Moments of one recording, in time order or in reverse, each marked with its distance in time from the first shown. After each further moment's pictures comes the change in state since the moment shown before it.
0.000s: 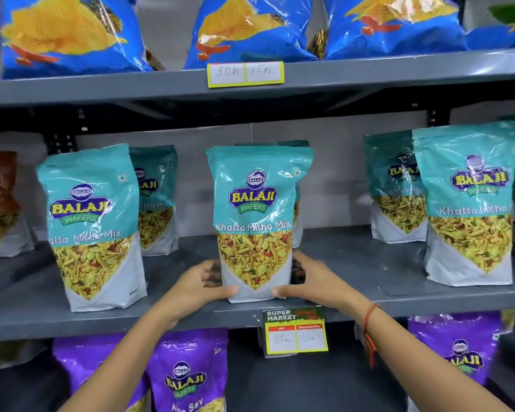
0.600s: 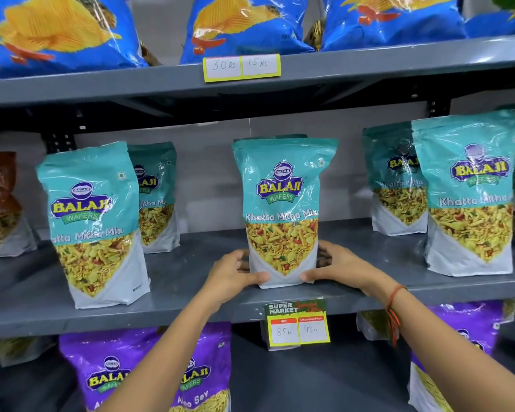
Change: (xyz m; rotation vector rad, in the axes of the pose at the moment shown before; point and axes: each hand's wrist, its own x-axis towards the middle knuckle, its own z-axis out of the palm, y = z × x) left_hand 0.024 0.022 0.049 0.067 0.032 -0.027; right_hand -0.001 0.030 -0.039 0.140 0.024 0.112
